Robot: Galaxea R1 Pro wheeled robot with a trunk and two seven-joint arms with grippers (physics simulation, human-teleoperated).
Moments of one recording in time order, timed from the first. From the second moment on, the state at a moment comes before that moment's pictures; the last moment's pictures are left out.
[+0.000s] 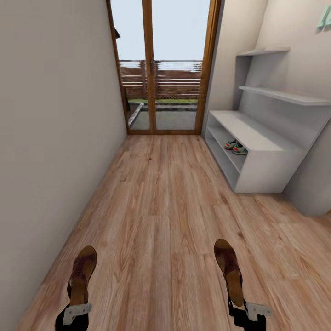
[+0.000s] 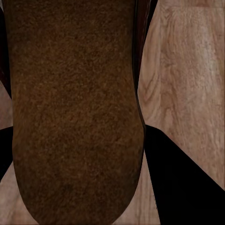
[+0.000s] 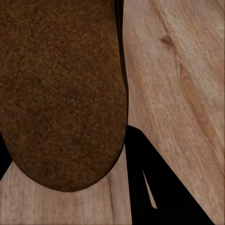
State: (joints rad) left arm -0.28 0.13 0.07 -0.31 0.12 -0.58 -0.07; right arm -0.33 -0.06 -0.08 -0.24 -0.02 -0.63 -0.06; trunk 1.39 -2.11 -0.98
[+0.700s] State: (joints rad) left arm -0.28 0.13 0.07 -0.31 0.12 -0.58 -0.07; right arm -0.33 -0.06 -0.08 -0.24 -0.02 -0.63 -0.06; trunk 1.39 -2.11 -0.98
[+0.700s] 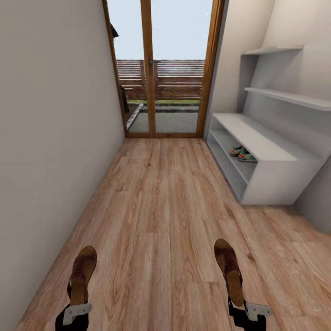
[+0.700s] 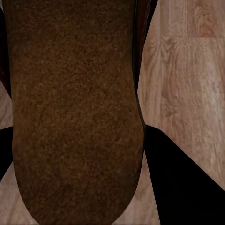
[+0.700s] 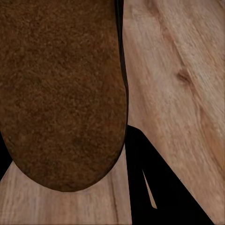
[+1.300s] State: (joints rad) left arm -0.28 0.13 0.07 -0.31 0.12 -0.58 -0.07; right arm -0.33 -0.06 -0.08 -0.24 -0.02 -0.63 -0.06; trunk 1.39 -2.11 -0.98
